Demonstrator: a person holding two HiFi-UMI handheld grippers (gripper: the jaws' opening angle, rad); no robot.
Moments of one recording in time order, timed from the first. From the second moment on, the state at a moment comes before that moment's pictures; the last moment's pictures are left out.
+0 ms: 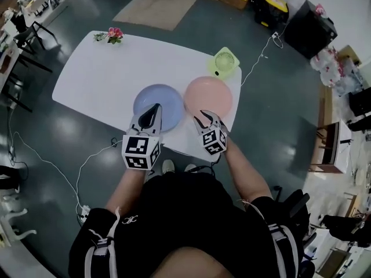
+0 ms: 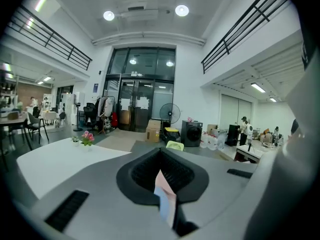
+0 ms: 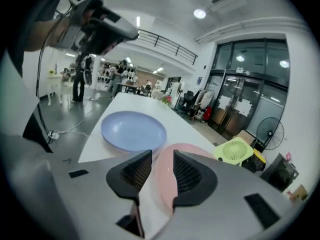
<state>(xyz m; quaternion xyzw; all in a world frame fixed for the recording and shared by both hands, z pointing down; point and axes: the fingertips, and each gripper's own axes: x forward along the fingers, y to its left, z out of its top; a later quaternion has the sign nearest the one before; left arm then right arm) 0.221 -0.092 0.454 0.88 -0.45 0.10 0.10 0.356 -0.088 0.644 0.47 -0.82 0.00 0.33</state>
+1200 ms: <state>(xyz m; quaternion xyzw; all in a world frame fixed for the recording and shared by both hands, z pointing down) 0.169 -0.073 0.456 0.85 -0.50 0.09 0.09 0.376 -0.089 0.725 0.40 -0.72 -0.09 0.56</state>
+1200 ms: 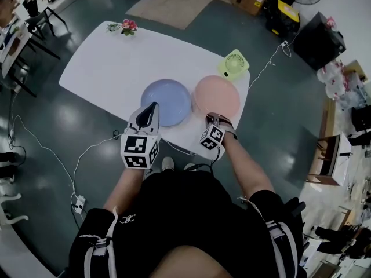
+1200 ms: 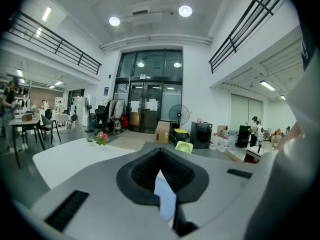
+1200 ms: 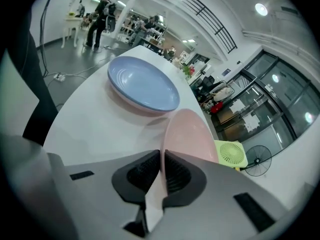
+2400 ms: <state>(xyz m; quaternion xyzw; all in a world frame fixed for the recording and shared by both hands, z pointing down) 0.041 -0.013 0.463 0.77 -0.62 0.08 0.12 0.147 -0.058 0.675 0.23 -0.81 -0.24 0.48</state>
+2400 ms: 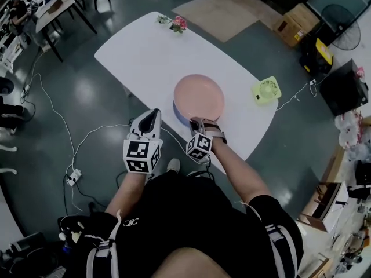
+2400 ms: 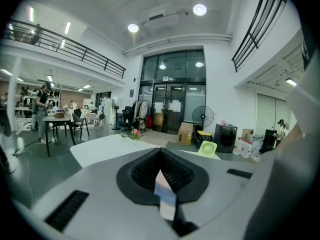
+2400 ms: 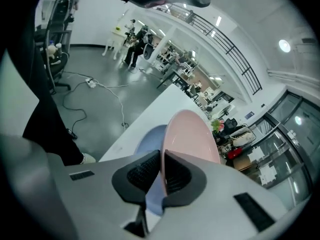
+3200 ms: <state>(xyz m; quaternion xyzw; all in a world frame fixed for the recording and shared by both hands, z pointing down) 0.053 -0.021 0.483 0.79 -0.60 0.09 0.13 0.153 -0.046 0.663 0.26 -0.87 -0.08 0.41</state>
